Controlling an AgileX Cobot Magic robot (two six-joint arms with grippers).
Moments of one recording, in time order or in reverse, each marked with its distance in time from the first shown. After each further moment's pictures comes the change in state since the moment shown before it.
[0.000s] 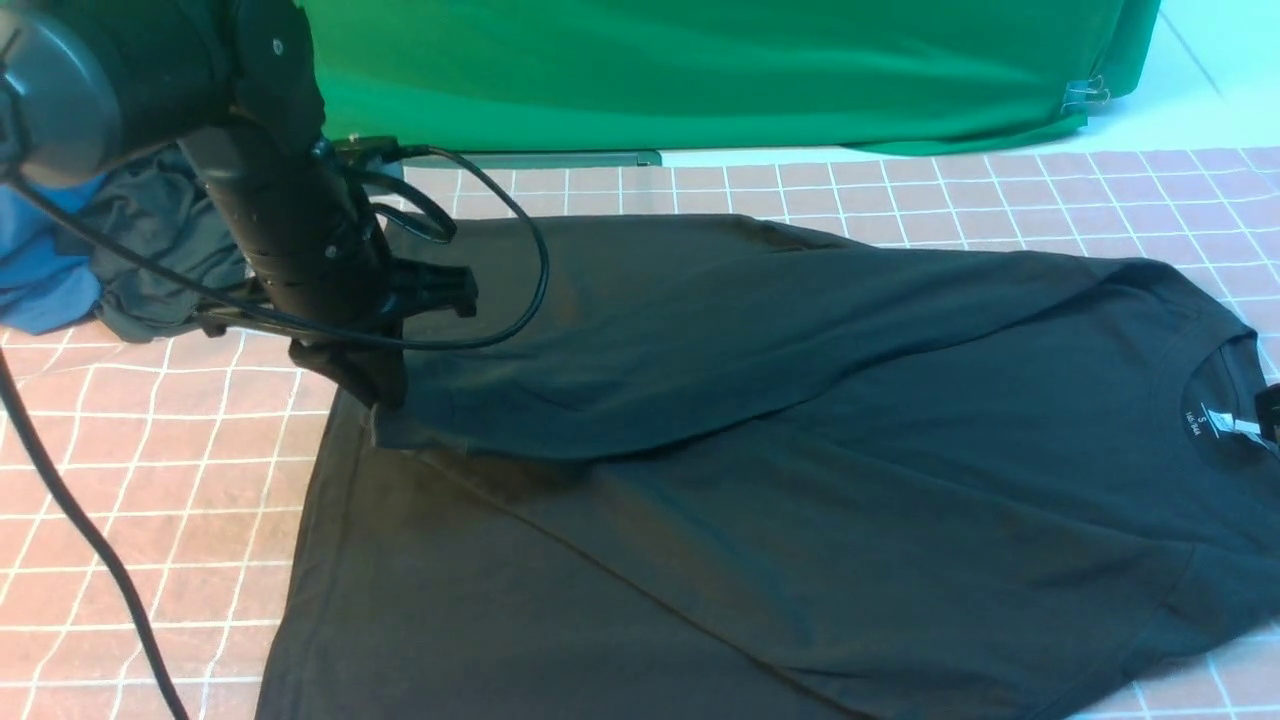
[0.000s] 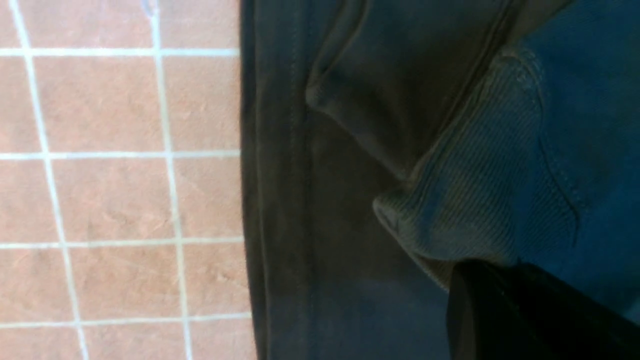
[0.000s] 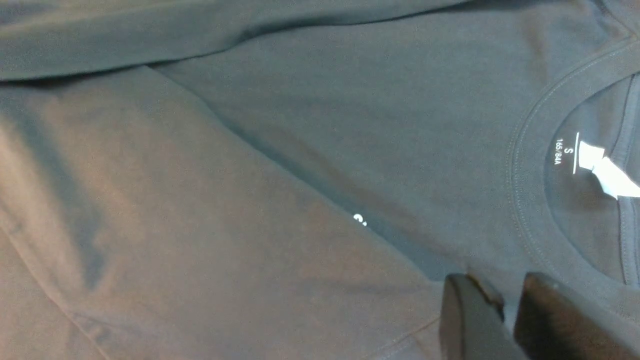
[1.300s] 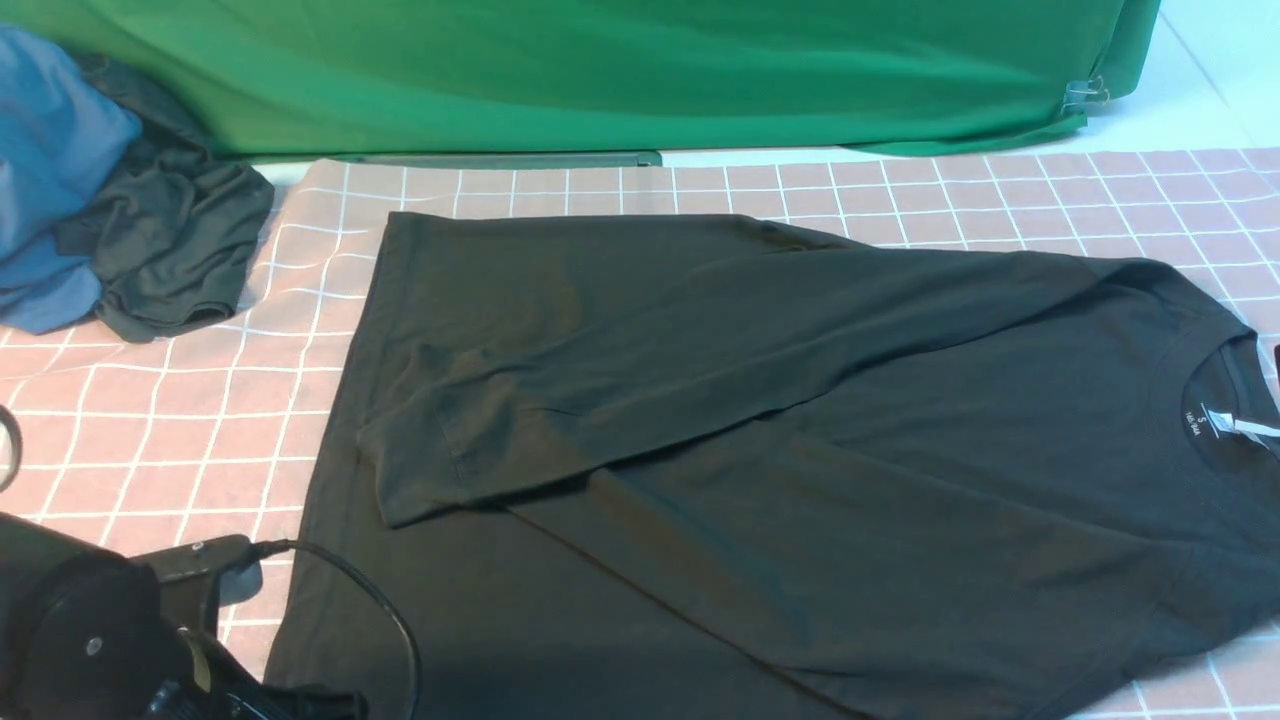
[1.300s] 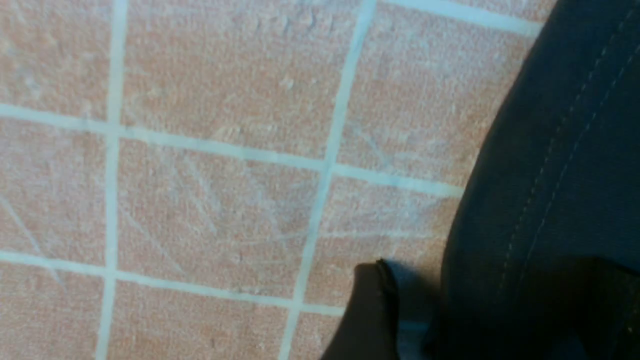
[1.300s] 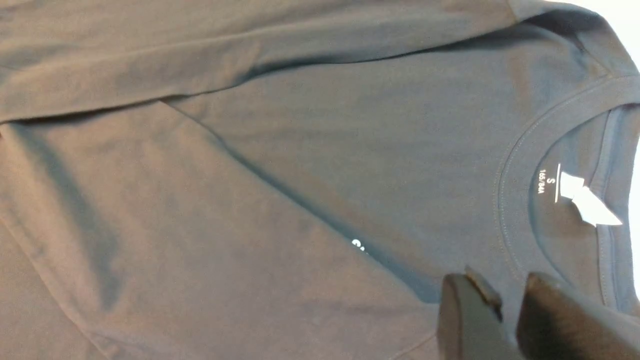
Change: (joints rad) right arm 0.000 0.000 -0.082 -0.005 0.050 0.016; left arm -0.123 -0.554 1.025 0.064 -0.465 -0.347
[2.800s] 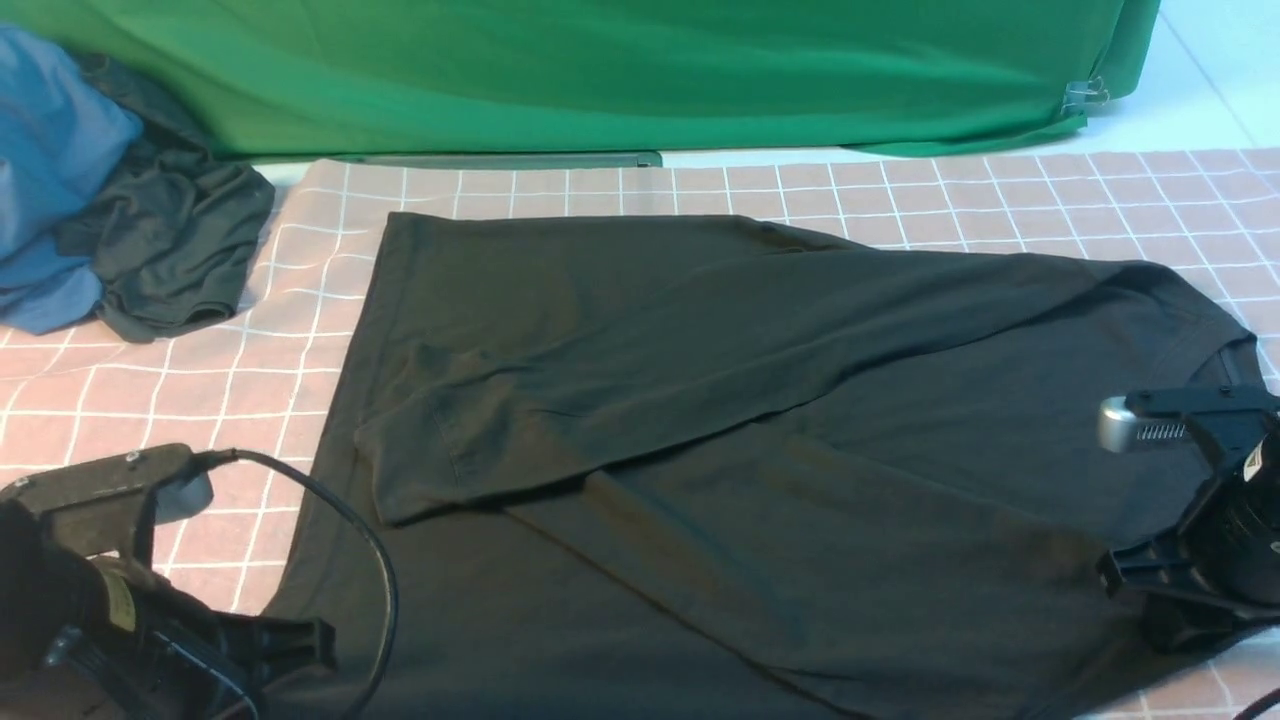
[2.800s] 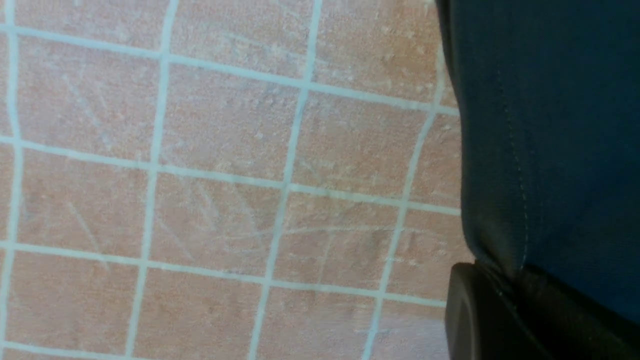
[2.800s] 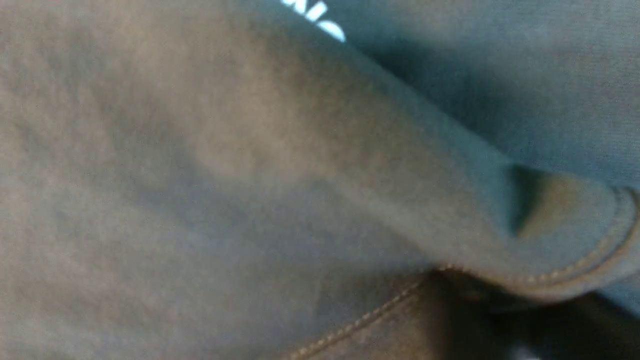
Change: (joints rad) right arm 0.021 0.640 0.127 -0.137 -0.076 0.187; left arm 0.000 -0.211 -0.131 0.017 0.190 0.003
